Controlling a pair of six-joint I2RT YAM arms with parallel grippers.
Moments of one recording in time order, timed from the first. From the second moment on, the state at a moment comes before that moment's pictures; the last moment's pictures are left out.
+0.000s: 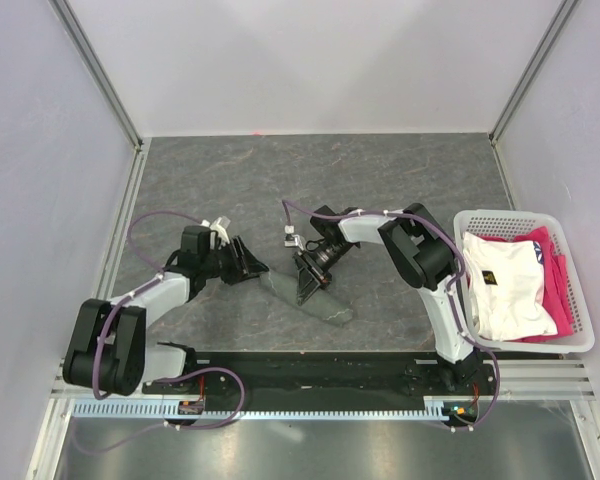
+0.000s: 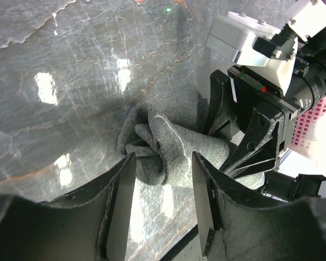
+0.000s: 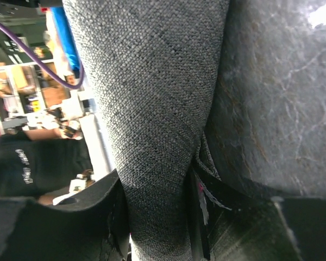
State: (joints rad) left arm -0.18 1.27 0.45 0.06 0.56 -0.64; right arm 0.65 2.23 1.42 -0.71 -1.09 -0.10
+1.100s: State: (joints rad) left arm -0.24 1.56 0.65 0.01 0.58 -0.64; right arm 0.80 1.71 1.23 -0.48 -0.29 -0.13
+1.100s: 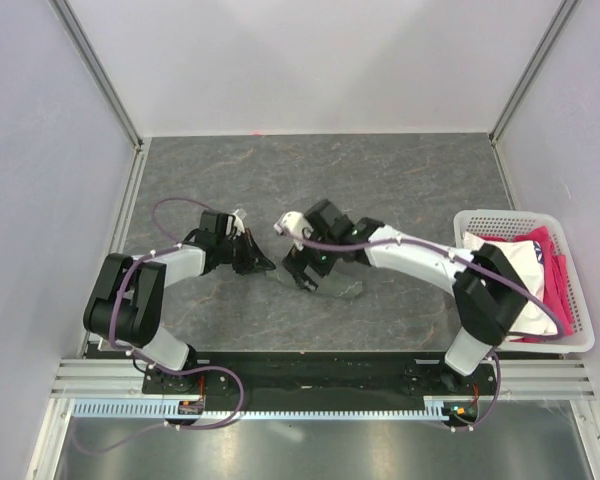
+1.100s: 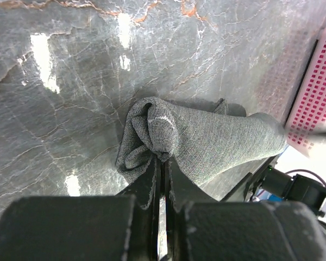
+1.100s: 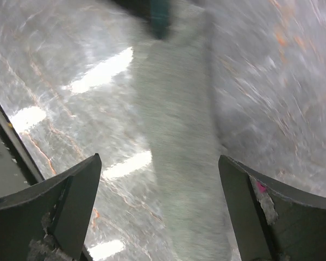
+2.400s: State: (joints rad) left arm -0.24 1.42 0.72 -0.16 0.54 -0.58; right arm 0.75 1.94 1.25 -0.49 -0.60 -0.23
